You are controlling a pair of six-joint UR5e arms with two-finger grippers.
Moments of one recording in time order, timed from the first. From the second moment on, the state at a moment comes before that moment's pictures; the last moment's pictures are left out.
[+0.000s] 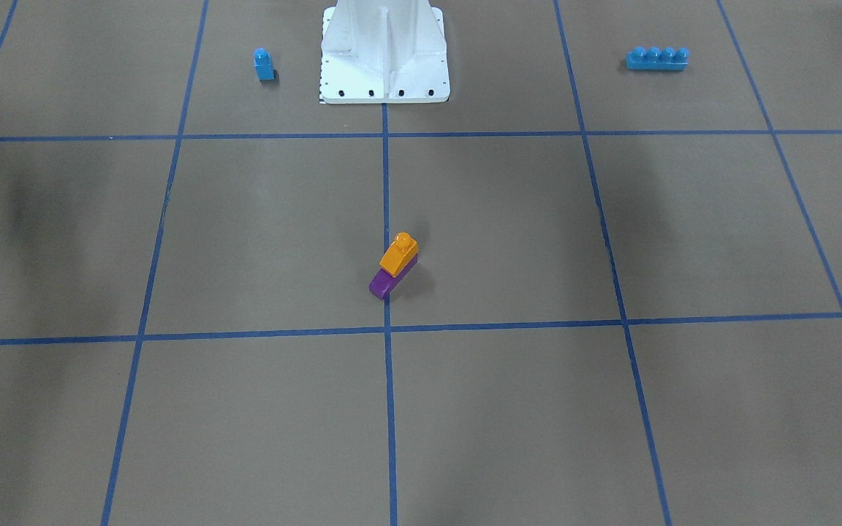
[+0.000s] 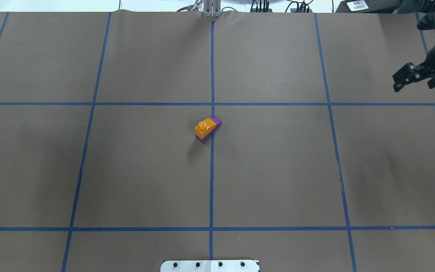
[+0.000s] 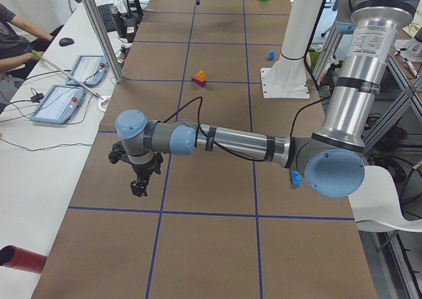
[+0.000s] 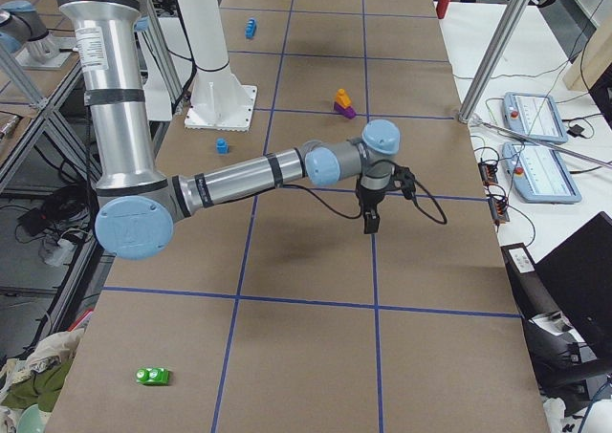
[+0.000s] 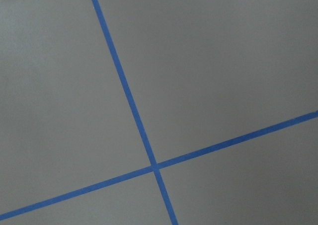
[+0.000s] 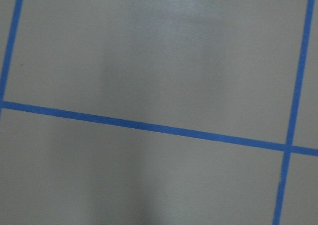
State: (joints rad) left arm -1.51 -1.78 -1.48 -1.57 -2.29 0.22; right arm 1.32 -1.49 1.67 -1.45 2.28 0.25
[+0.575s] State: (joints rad) left arm -1.55 -1.73 -1.48 -1.61 -2.29 0.21; right arm 1.43 -1.57 1.57 -1.30 2.31 0.21
